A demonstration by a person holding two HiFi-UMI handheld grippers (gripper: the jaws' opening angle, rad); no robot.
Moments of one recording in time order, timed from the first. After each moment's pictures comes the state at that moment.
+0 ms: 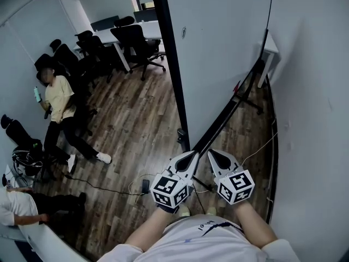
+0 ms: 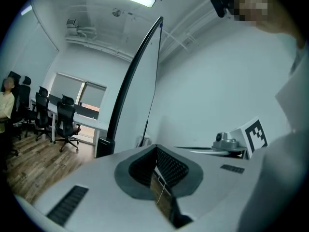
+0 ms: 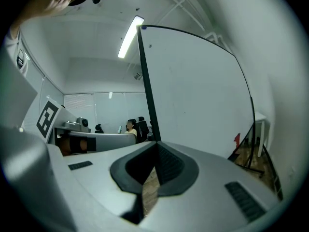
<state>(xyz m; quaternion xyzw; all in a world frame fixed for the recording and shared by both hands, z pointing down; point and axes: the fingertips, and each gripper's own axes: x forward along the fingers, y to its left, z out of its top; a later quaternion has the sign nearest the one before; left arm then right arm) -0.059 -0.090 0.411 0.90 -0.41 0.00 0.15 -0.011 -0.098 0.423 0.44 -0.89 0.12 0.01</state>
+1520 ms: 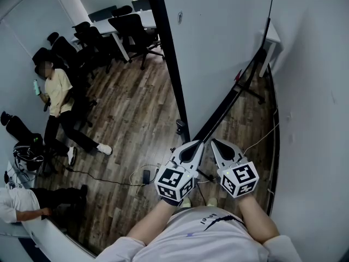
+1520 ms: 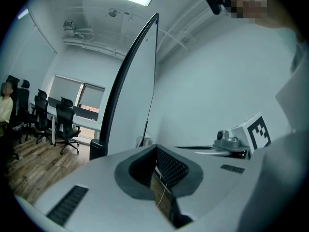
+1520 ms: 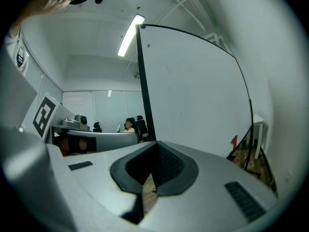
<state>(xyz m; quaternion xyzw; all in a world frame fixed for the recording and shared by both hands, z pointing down) -0.043 -0.098 0.409 0.90 -0.41 0.01 0.14 0.000 -0.106 0.421 0.45 -0.88 0.12 0.02</state>
